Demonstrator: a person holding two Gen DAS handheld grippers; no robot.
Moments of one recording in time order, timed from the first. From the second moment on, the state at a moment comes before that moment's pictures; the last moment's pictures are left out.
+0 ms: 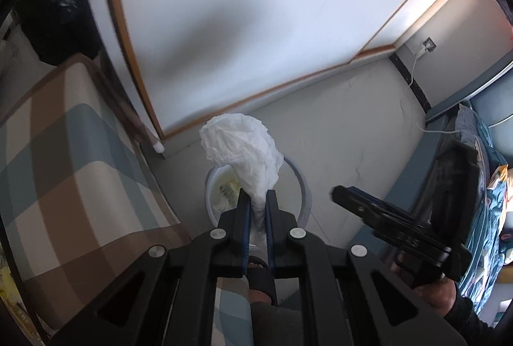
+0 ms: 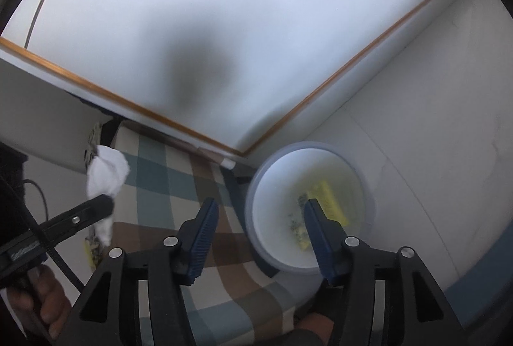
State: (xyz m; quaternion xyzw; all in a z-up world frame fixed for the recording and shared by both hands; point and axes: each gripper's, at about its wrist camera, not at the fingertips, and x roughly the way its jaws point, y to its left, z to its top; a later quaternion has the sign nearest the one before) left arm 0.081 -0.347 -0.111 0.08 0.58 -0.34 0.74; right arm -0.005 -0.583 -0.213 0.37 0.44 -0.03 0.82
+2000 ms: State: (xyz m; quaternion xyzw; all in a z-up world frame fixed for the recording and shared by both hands) left arm 0.026 -0.231 0.067 0.00 0.38 -0.27 0.89; right arm -0.094 -0.514 0.004 0.35 0.26 -0.02 0.90
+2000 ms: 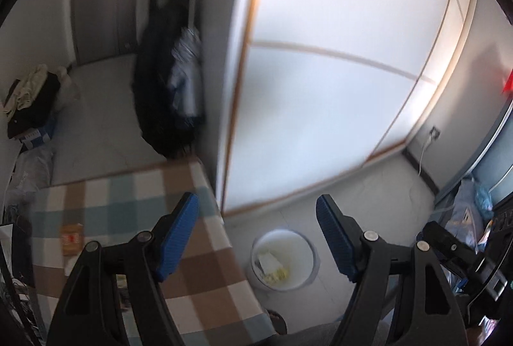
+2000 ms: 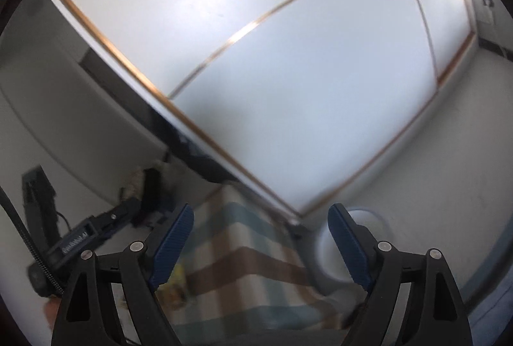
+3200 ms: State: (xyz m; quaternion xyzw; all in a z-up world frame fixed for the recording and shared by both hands) left arm 0.060 0.034 -0.023 -0.11 0.40 -0.08 0.91; right arm 0.042 -0.236 -0.056 0.12 0.46 0.12 0.87
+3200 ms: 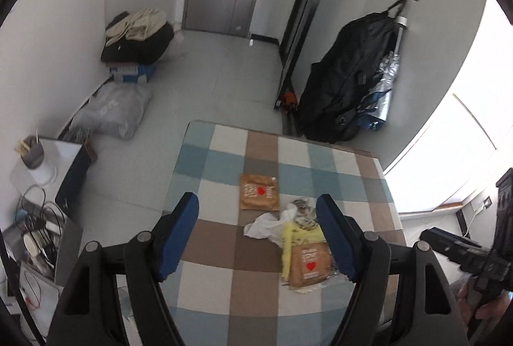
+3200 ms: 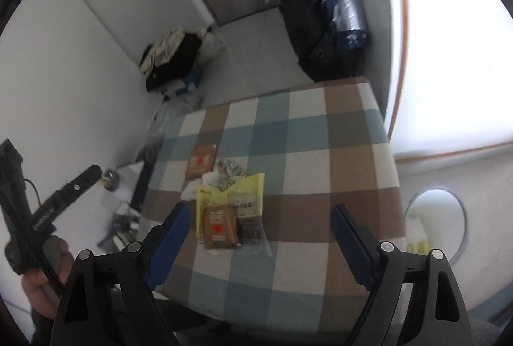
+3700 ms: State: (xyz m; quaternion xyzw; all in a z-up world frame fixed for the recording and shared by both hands) left arm 0.074 0.070 -0.030 -0.17 0.42 -0.09 0.89; right arm 0.087 -0.193 -0.122 0.08 0.54 0.15 0.83
